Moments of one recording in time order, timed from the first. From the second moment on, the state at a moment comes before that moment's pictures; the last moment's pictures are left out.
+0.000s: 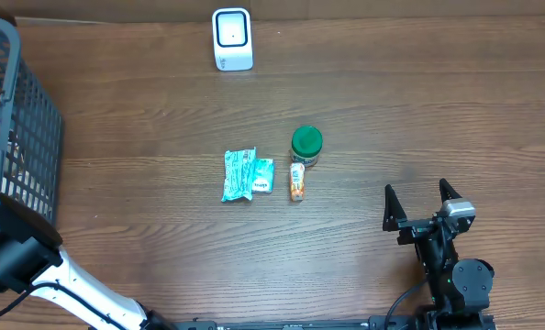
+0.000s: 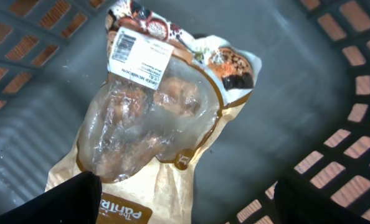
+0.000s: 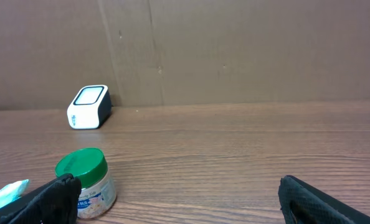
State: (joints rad) left arm 0.74 2.16 2.10 -1.17 -0.05 -0.16; right arm 0.06 0.01 0.02 -0.03 -0.08 0.09
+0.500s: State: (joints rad) left arm 0.74 2.17 1.96 -1.03 -0.07 -0.13; right arm 0.06 0.01 0.02 -0.03 -0.08 0.09
